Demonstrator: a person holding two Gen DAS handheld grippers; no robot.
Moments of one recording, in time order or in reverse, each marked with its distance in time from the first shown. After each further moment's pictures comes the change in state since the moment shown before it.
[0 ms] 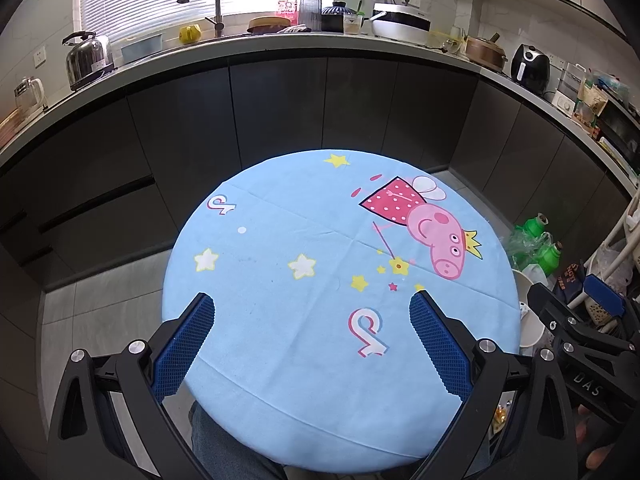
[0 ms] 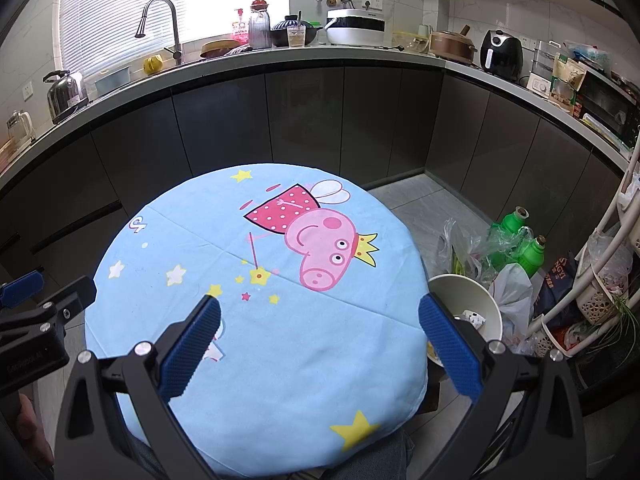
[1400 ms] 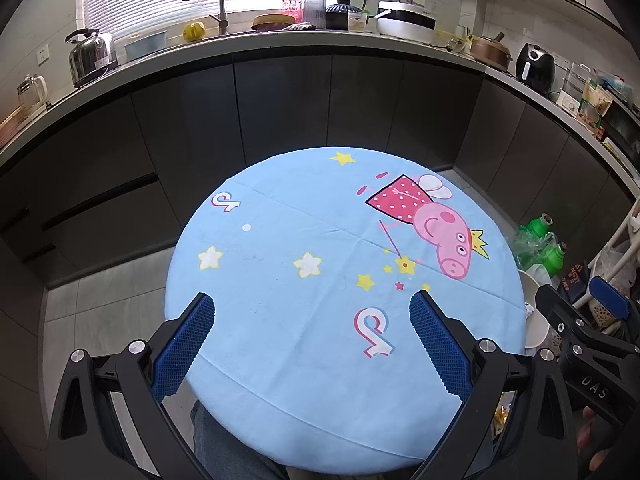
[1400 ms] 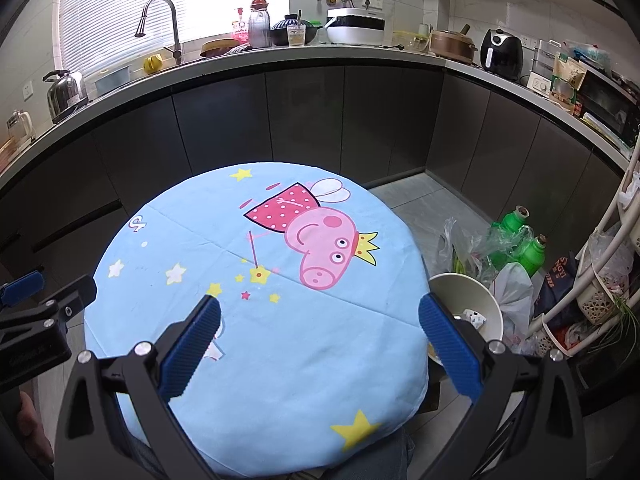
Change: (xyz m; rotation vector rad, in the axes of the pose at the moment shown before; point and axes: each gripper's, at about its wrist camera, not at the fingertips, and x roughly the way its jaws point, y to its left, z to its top) left arm 0.001 0.004 -0.005 -0.012 0.006 0.019; right arm 0.000 0.000 -0.001 0.001 -0.001 0.001
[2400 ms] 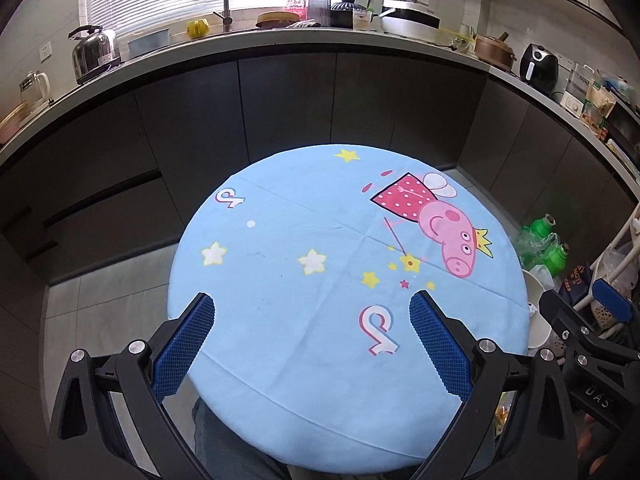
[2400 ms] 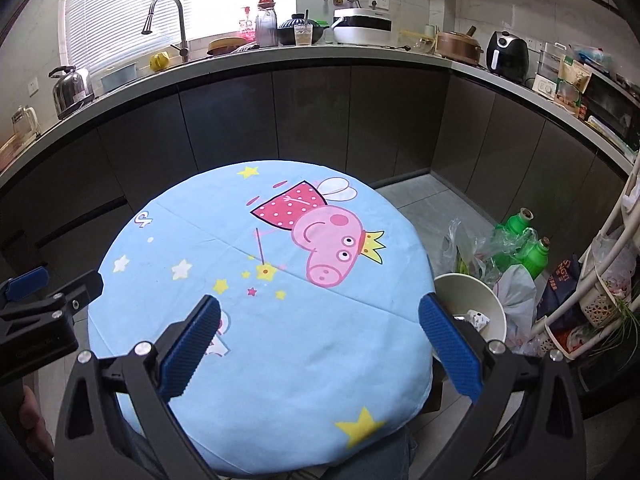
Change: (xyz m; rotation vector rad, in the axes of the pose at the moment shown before) left arm 0.002 0.004 -0.001 -0.006 0.005 0.005; right arm -0.003 0.007 0.000 -0.013 0.001 0.012
